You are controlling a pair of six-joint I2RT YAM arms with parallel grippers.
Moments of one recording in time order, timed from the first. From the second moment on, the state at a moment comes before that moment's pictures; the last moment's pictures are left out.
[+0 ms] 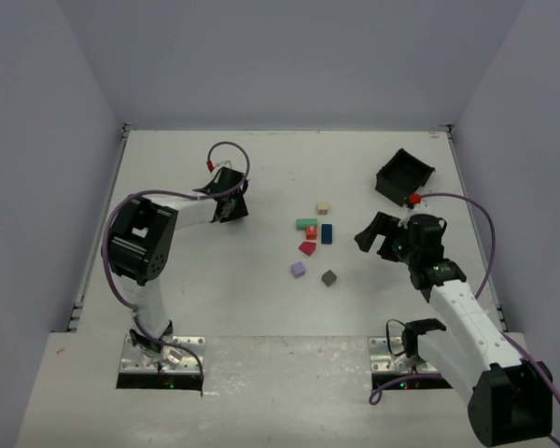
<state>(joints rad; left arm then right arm) -0.36 1.87 1.07 -0.15 -0.21 -0.61 0.13 0.85 0.40 -0.15 -0.17 0.46</state>
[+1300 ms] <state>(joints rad) -0.48 1.91 1.47 -0.34 -0.38 -0.66 0.13 0.99 0.39 -0.10 -0.21 0.46</state>
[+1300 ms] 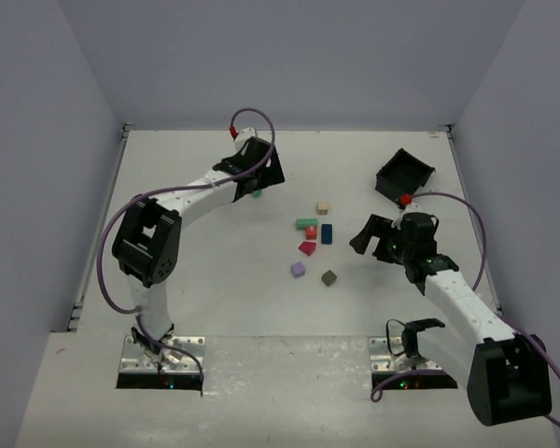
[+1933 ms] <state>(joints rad) -0.41 2.42 1.99 -0.55 -0.41 -0.64 0.13 1.03 0.39 -0.10 -0.21 0.45</state>
